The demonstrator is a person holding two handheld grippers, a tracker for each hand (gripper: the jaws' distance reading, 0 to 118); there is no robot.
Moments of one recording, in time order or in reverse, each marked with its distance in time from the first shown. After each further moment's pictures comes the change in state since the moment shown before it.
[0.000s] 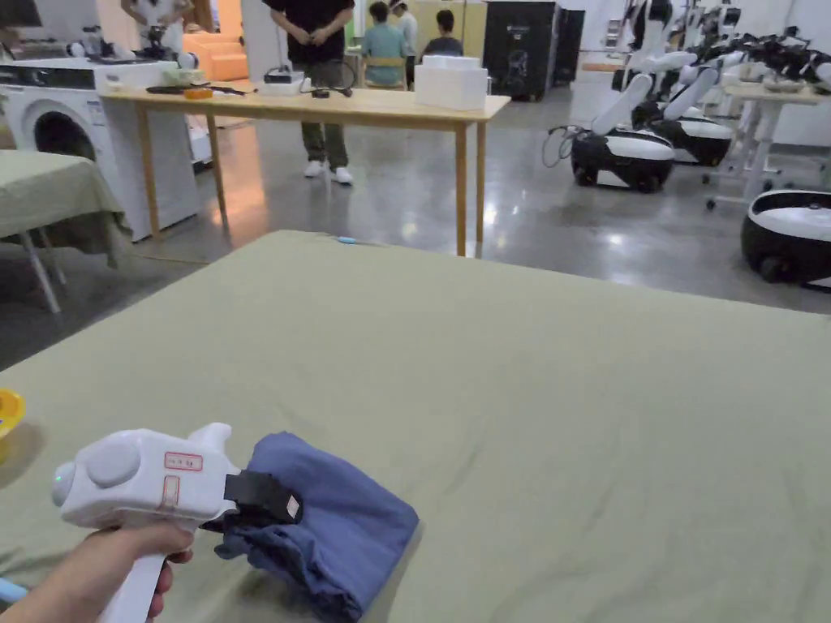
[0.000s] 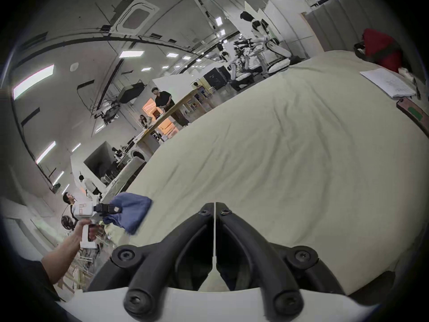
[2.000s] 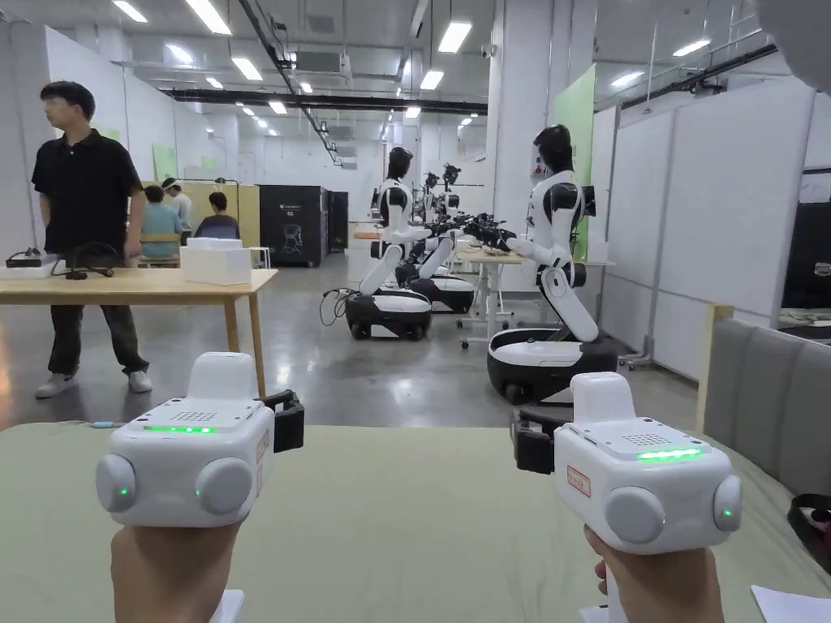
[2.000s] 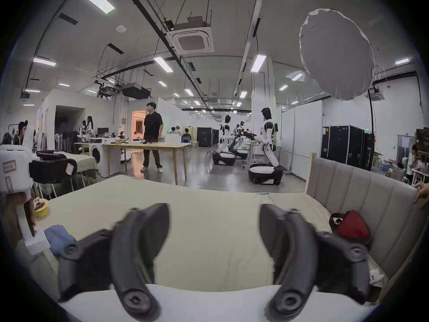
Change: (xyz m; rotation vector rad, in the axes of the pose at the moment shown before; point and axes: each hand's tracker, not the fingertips) left arm 0.419 -0.028 -0.008 0.794 0.224 -0.590; right arm -0.128 0.224 0.030 0.425 -0.306 0.597
